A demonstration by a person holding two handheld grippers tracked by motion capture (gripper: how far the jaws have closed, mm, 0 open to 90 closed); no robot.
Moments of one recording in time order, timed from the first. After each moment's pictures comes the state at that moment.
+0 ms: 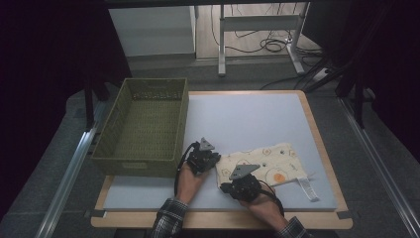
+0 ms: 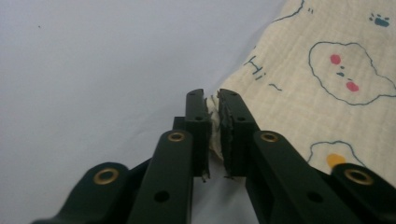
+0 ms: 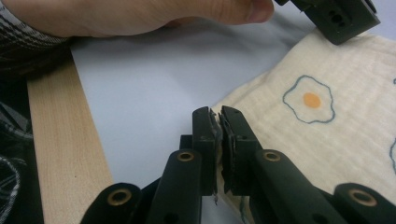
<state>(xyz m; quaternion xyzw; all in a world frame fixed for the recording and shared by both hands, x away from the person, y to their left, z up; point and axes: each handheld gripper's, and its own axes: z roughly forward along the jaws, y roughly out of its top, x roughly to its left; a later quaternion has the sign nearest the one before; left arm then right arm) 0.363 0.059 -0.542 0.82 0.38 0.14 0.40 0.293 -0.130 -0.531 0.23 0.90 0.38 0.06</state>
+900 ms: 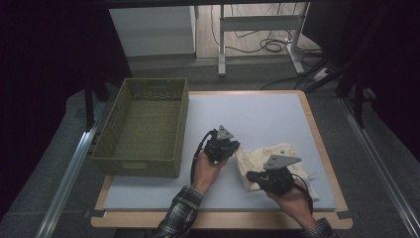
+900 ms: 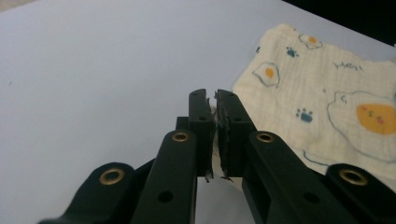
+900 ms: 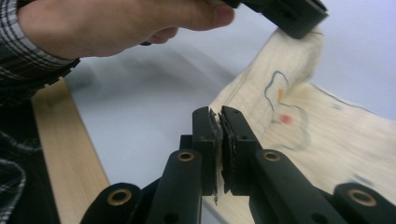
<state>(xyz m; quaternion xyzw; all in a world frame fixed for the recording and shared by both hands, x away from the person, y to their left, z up) 0.382 0.004 -0.493 0.82 0.34 0.14 0.45 0.296 -0.209 -0.481 0.27 0.86 0.43 0.10</state>
